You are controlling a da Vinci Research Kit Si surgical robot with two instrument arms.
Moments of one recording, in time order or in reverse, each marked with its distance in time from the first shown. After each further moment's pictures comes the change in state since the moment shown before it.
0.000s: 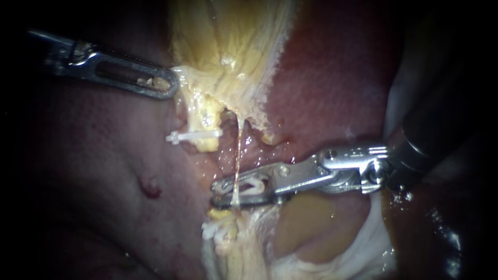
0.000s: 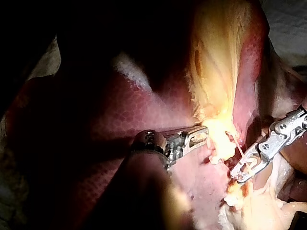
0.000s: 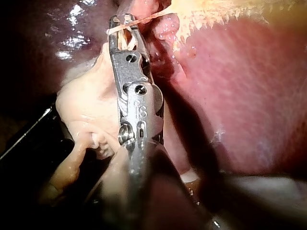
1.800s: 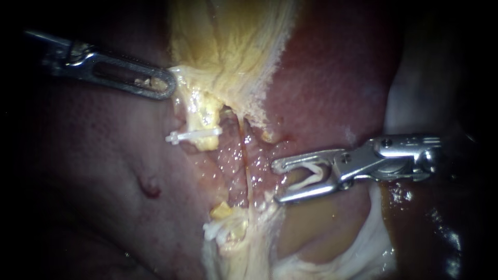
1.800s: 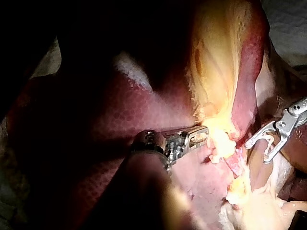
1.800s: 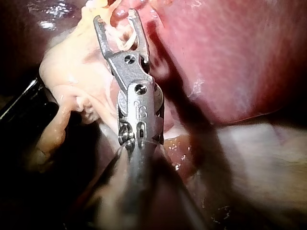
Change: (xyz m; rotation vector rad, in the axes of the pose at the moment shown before) right arm -0.003 0.000 -0.009 -0.035 0.009 0.006; left arm 0.000 0.000 0.000 0.001 0.001 0.001
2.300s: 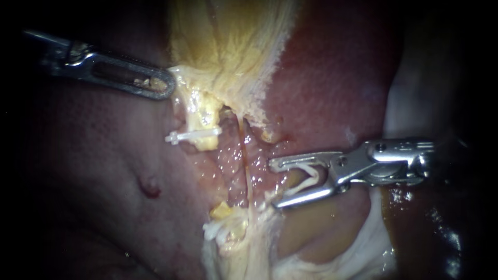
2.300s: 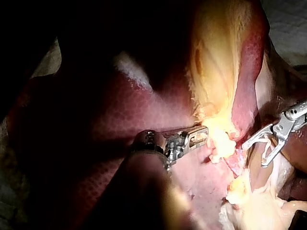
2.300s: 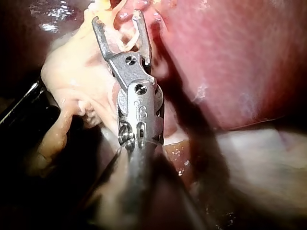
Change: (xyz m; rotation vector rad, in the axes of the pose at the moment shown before) right arm -0.001 0.000 0.002 -0.010 0.009 0.008; left arm 0.000 0.000 0.000 0.001 0.000 0.000
